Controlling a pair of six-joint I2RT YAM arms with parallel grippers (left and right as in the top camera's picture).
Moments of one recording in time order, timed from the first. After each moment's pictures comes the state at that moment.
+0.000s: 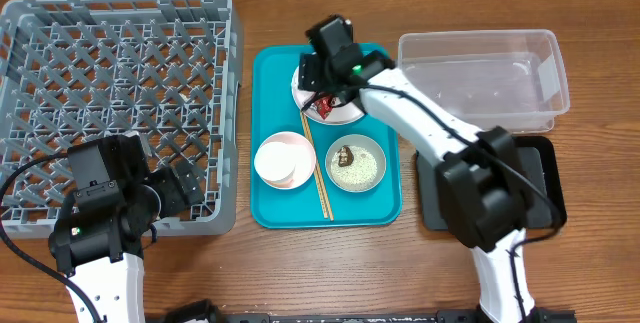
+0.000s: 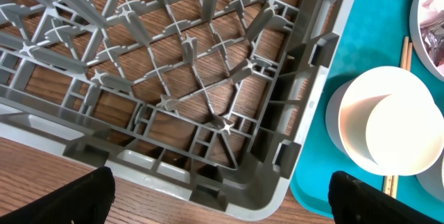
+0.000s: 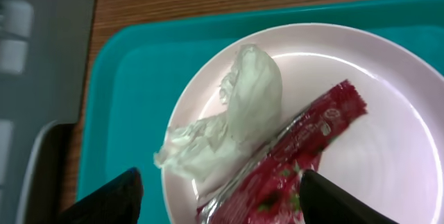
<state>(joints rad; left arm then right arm) 0.30 0.98 0.97 -1.07 0.08 -0.15 0.59 2.22 1.79 -0.51 0.08 0.59</state>
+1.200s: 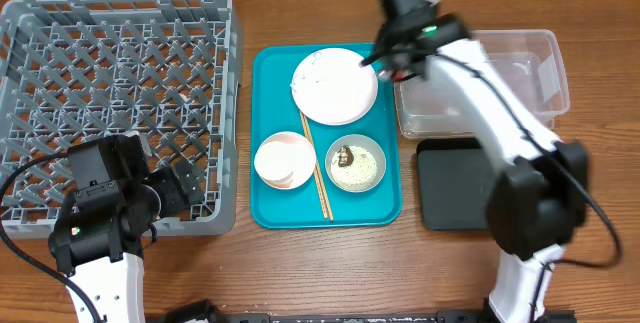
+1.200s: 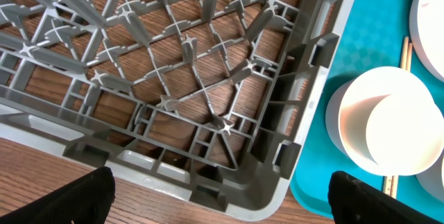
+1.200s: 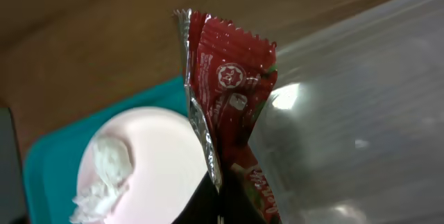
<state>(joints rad) 0.30 0.99 0.97 -1.07 0.08 -0.15 0.35 2.02 1.85 -0.85 0.17 0.71</state>
